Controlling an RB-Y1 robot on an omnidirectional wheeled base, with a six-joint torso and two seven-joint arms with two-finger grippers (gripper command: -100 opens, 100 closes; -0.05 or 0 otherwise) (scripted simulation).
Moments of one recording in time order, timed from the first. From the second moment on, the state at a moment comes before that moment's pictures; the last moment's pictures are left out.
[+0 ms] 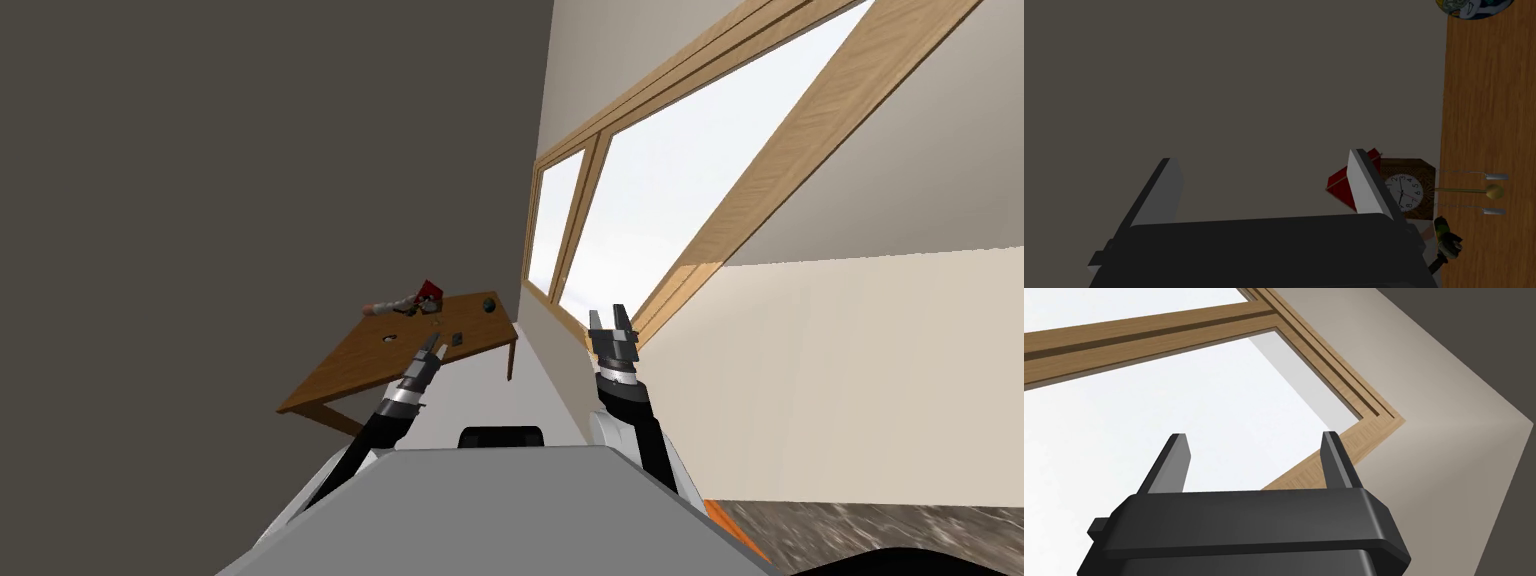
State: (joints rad) left arm 0.61 0.36 -0.18 -2.10 0.15 -0.34 -0.01; right arm 0.55 -0.04 0.01 -2.32 0.01 -0.48 -0.12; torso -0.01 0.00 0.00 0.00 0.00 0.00
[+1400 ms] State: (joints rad) left arm 0.80 0.67 -0.37 -1.87 0.34 -0.28 -0.09; right arm 0.55 -0.04 0.01 -2.32 0.01 -0.48 -0.12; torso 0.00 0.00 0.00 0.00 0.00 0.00
